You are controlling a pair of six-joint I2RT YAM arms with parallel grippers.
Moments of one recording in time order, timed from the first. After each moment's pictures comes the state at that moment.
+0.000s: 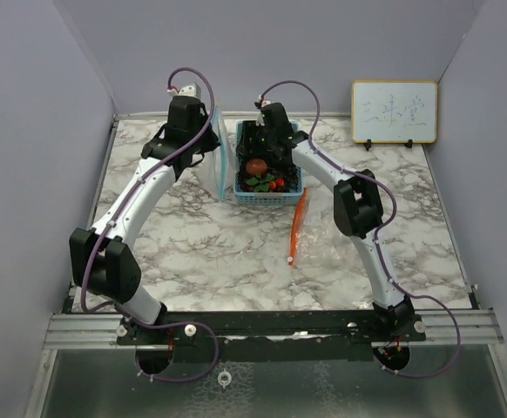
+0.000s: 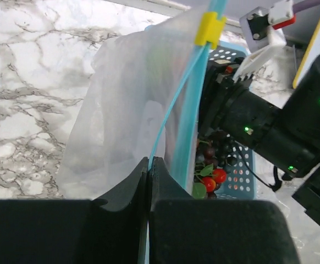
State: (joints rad) left arm -0.33 1.55 1.49 -0.43 -0.07 -0.51; right arm 0.54 2.46 2.19 -0.30 -0.12 0.37
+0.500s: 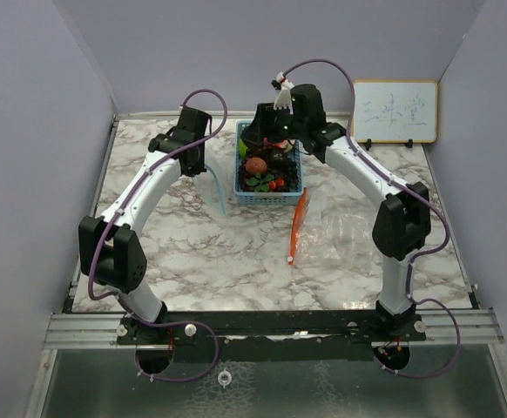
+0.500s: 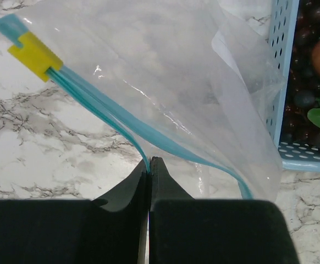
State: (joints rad) left arm -0.33 1.64 1.52 -0.82 -0.29 -0.24; right arm 0.52 2.02 1.84 -0.25 -0.29 0.35
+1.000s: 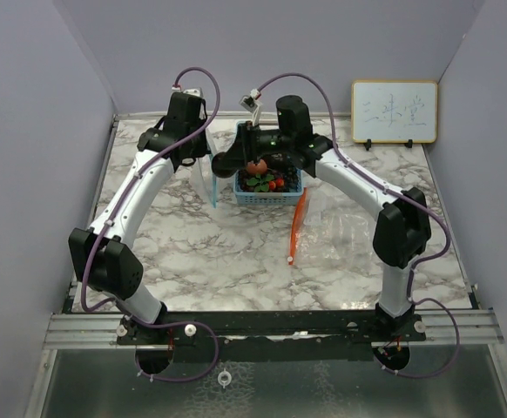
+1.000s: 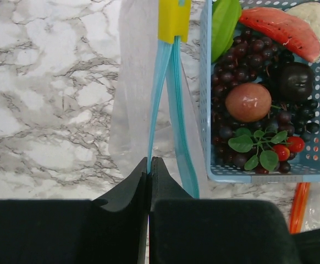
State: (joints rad) left arm -0.33 1.60 1.63 -0.75 -0.19 -0.29; right arm 0.60 1.94 1.74 -0.07 -0.83 0.48
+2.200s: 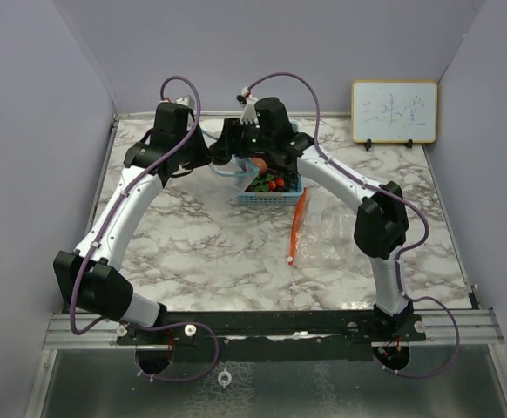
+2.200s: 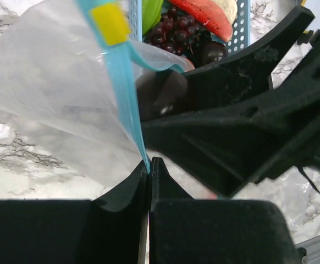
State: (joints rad) left arm -0.30 1.45 1.49 -0.69 0.09 -0.52; right arm 0.66 2.10 1.89 -0.18 -0.40 0.50
